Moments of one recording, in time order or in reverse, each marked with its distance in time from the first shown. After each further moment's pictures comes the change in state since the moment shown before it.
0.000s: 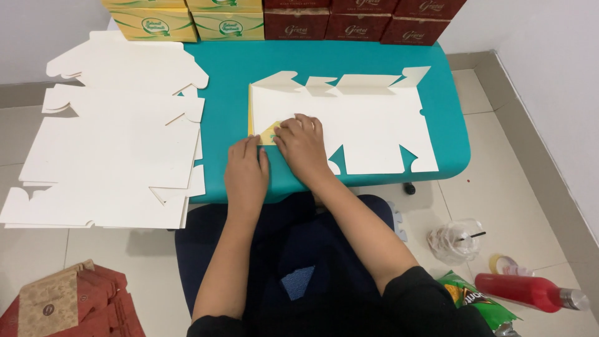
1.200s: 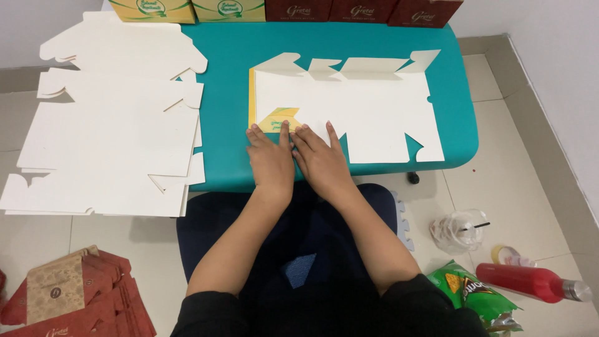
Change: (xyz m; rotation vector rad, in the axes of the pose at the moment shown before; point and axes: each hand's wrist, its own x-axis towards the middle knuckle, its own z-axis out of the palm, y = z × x) left_hand 0.004 0.033 0.041 0.725 -0.481 0.097; right_hand -0.045 -0.009 -0.050 0.055 -0.262 0.069
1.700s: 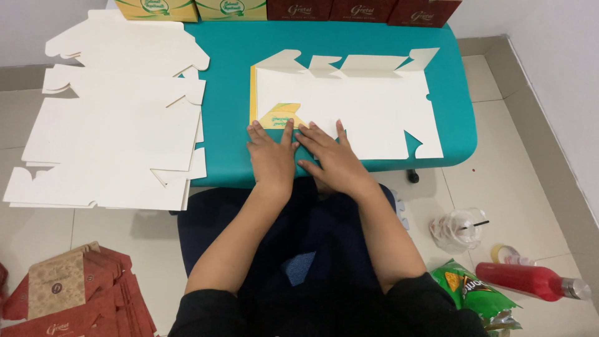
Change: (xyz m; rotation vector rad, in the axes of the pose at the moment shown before) left_hand -0.006 0.000 -0.001 -0.114 -0.011 -0.006; right_hand -0.010 0.022 -0.018 0.149 -0.173 -0.051
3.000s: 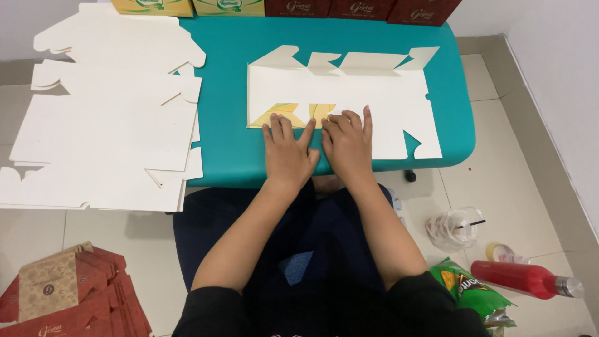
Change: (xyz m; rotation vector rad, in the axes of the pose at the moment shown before) left_hand 0.009 0.022 0.012 -0.171 0.124 0.138; right_hand 0.013 0.031 0.023 -0.349 0.528 0.143
